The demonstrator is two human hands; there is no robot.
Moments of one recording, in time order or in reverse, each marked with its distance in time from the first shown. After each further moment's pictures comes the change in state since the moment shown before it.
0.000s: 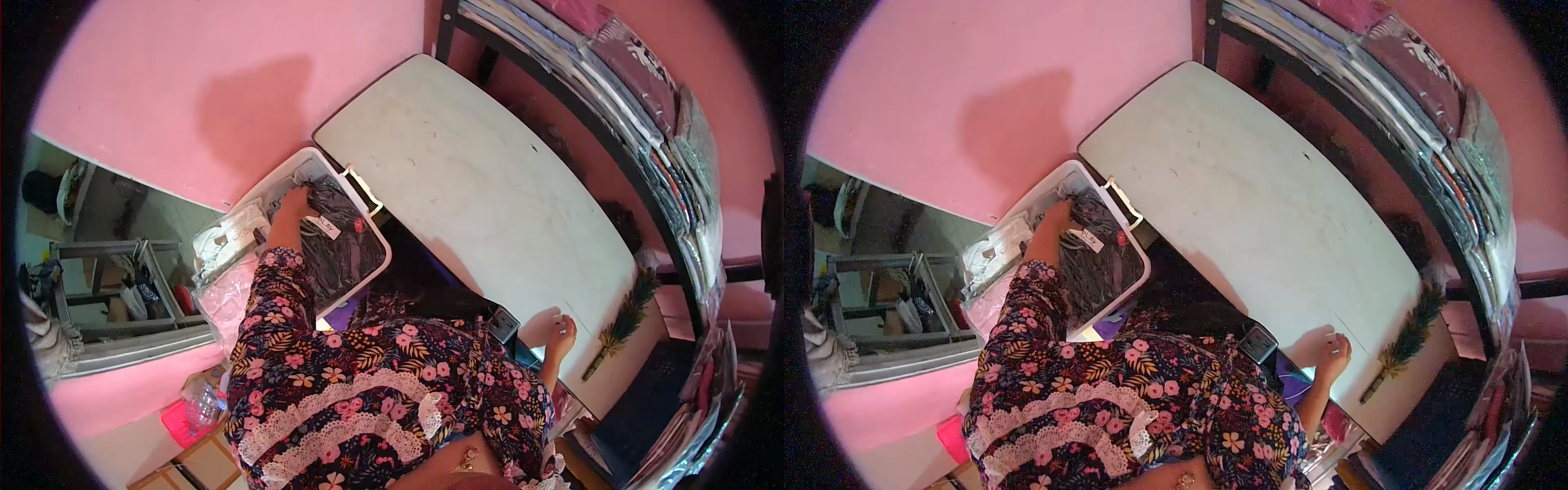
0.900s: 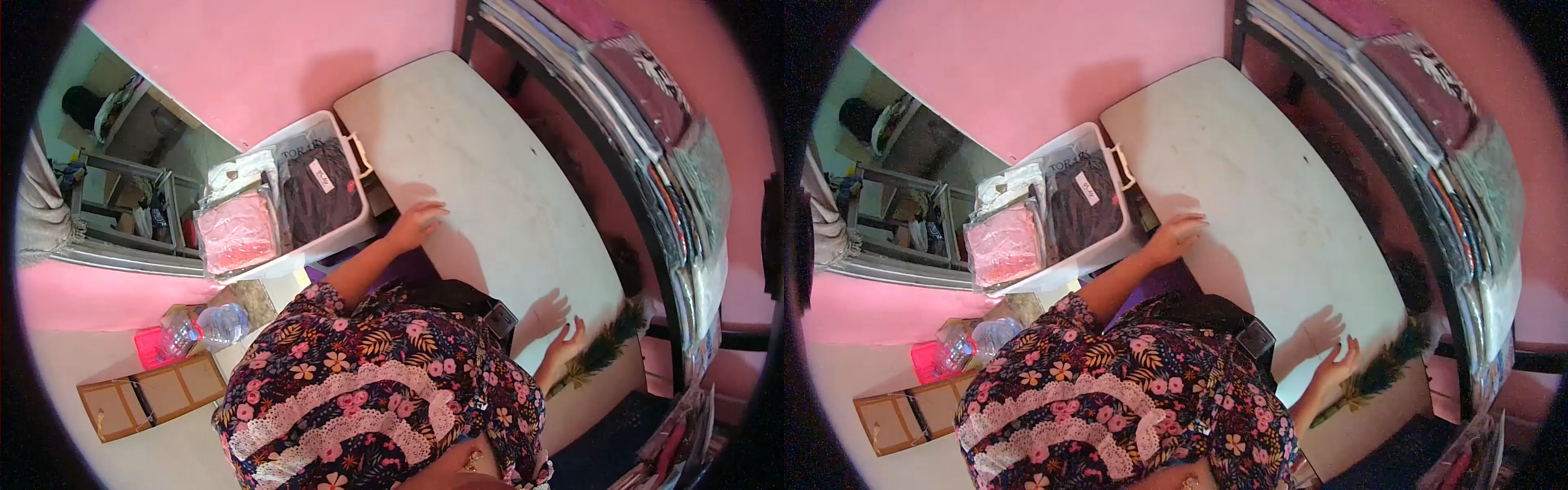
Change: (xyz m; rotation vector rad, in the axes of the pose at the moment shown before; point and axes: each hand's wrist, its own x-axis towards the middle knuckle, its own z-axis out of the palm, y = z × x) left_hand -0.197 0.365 0.058 -0.814 0.536 0.784; right_hand 0.114 0.088 -0.062 0.070 0.092 -0.224
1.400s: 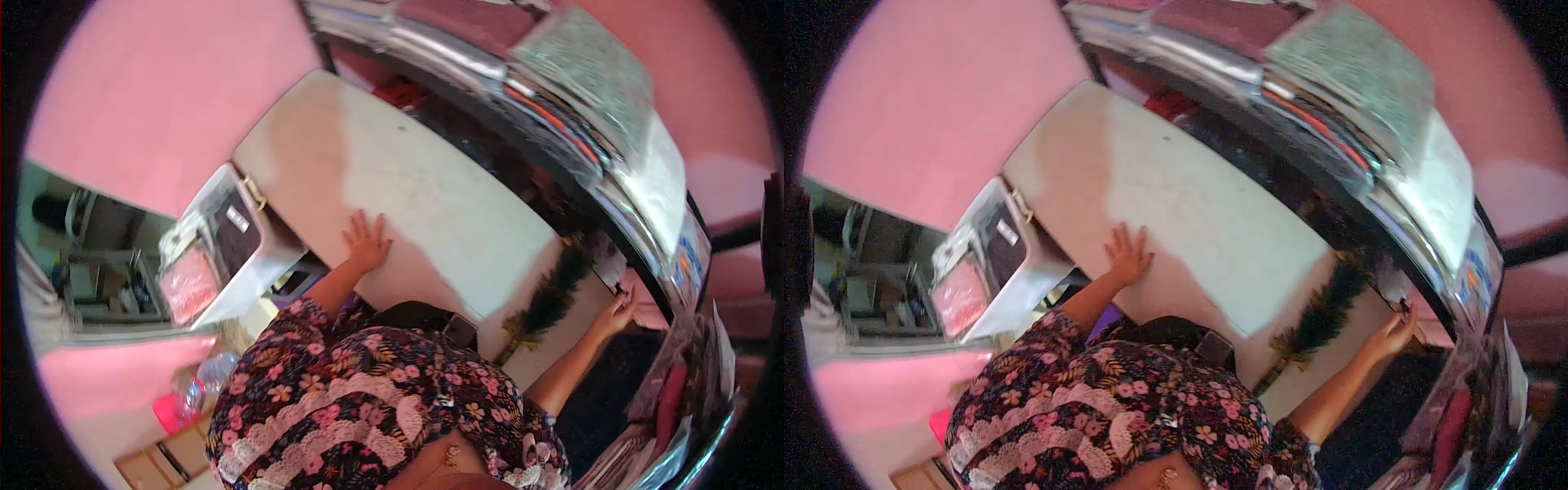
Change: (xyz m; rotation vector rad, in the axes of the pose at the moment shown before) left_hand 0.009 0.013 0.153 0.696 -0.269 -0.466; right_hand 0.124 0.178 -0.126 0.144 0.463 0.109
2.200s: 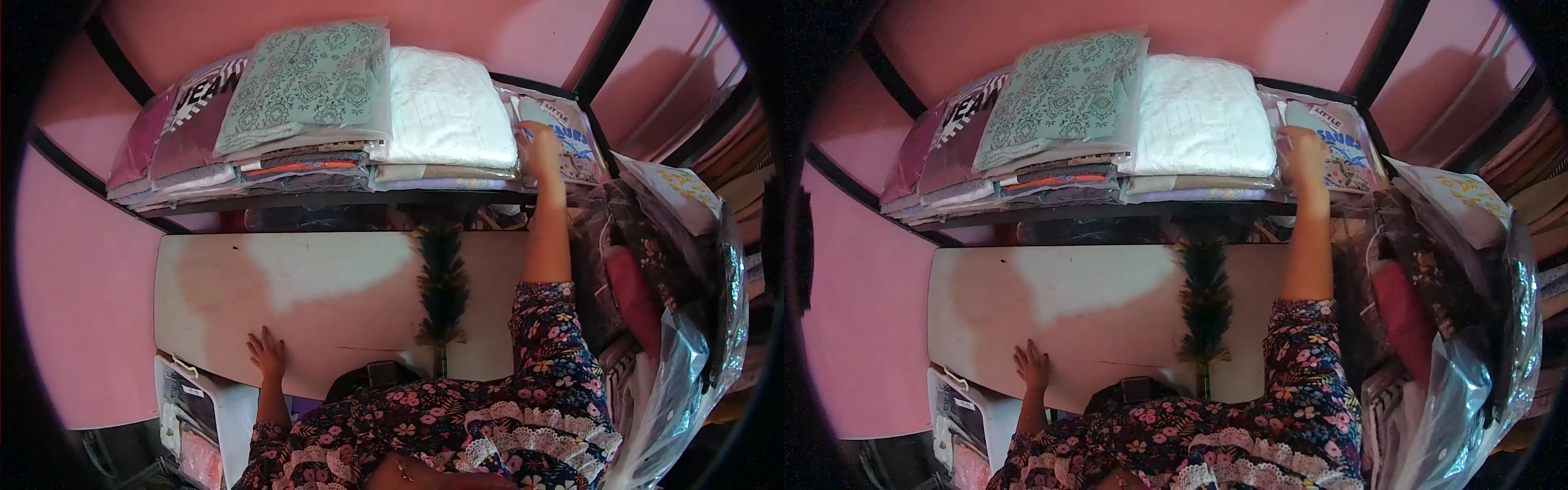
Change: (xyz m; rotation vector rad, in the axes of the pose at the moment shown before) left_hand -0.021 0.027 -0.044 0.099 -0.035 -0.051; right_hand 0.236 -0.009 -0.031 -0.402 -0.215 -0.076
